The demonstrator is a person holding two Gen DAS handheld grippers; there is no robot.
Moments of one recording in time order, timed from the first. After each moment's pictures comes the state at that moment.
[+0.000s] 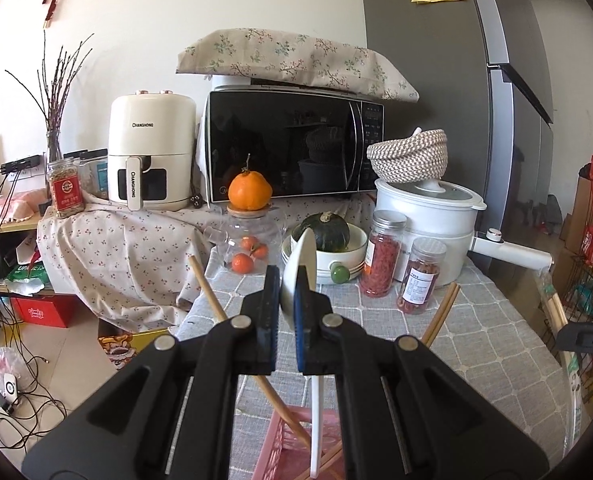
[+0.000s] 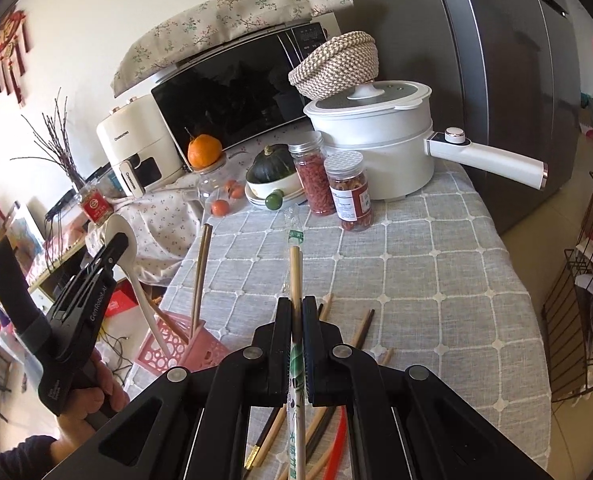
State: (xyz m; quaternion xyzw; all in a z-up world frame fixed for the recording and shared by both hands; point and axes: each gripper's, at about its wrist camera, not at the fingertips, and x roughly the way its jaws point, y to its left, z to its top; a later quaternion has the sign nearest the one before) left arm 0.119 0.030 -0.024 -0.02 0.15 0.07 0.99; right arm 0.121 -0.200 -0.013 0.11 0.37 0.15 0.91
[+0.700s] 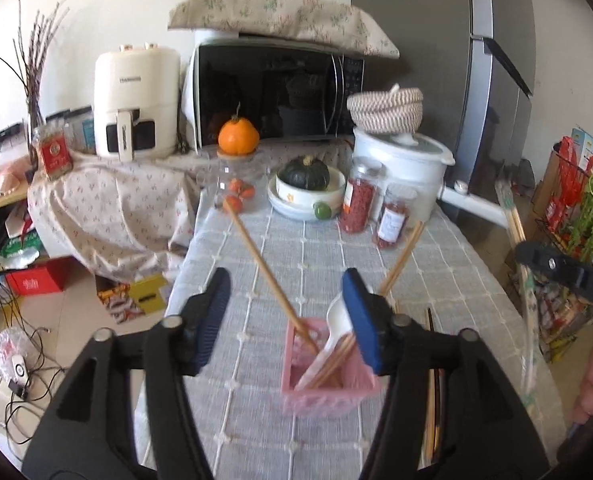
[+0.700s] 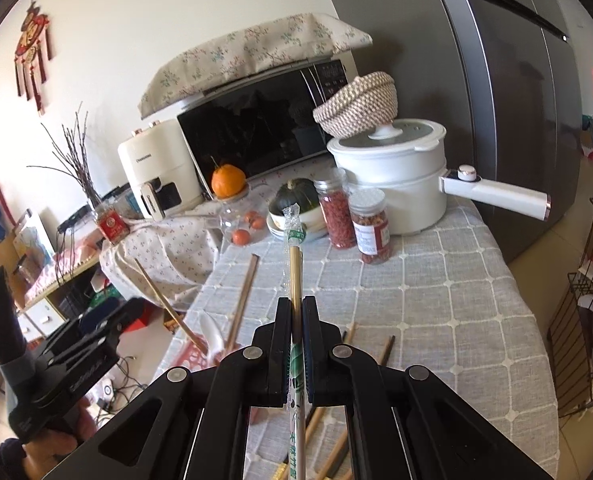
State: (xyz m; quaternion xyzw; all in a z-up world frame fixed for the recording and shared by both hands) left arm 0.080 0.055 -0.003 -0.03 0.29 0.00 0.96; right arm 0.102 -0.175 0.015 0.11 0.29 0.17 0.94
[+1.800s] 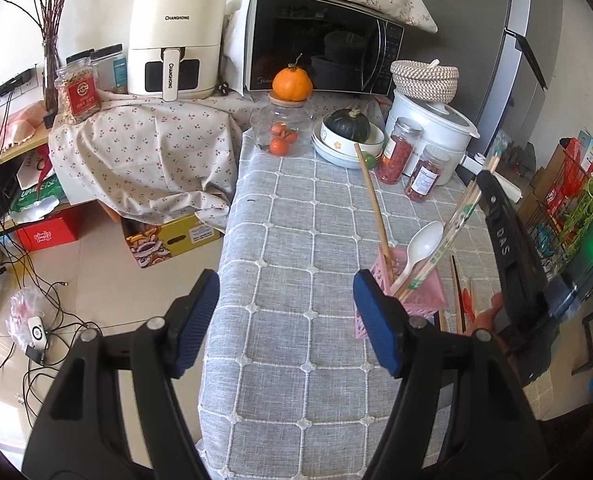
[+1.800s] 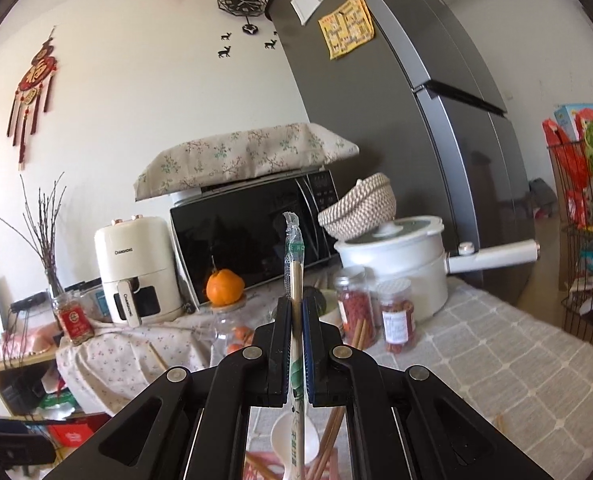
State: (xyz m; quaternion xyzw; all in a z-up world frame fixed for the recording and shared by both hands) left arm 0.052 0.151 -0.005 -0.07 0.37 0.00 0.93; right arm 0.087 -0.046 -0.023 0.14 0.06 0.03 0.99
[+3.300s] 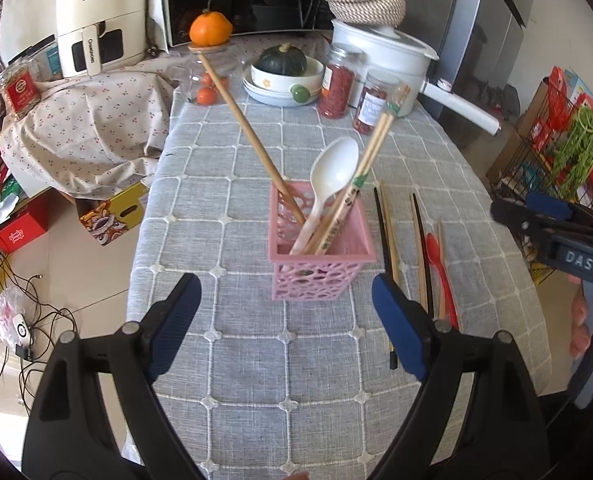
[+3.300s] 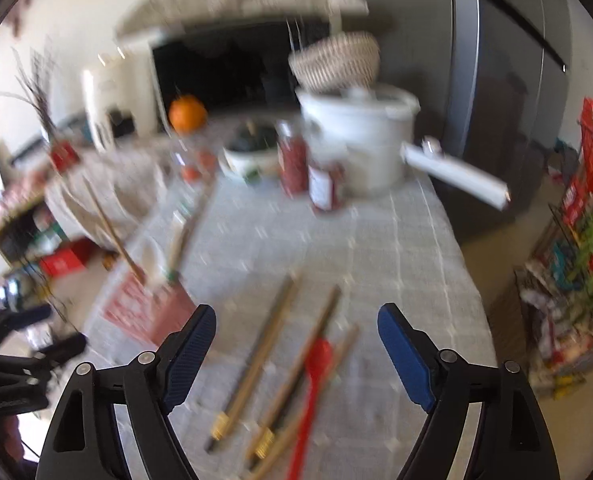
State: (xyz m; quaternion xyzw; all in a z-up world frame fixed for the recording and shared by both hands) left arm 0.066 0.050 -0.042 -0.02 0.45 -0.05 0.89; right arm 0.107 -0.161 -0.022 -0.02 0.44 0.07 0.89
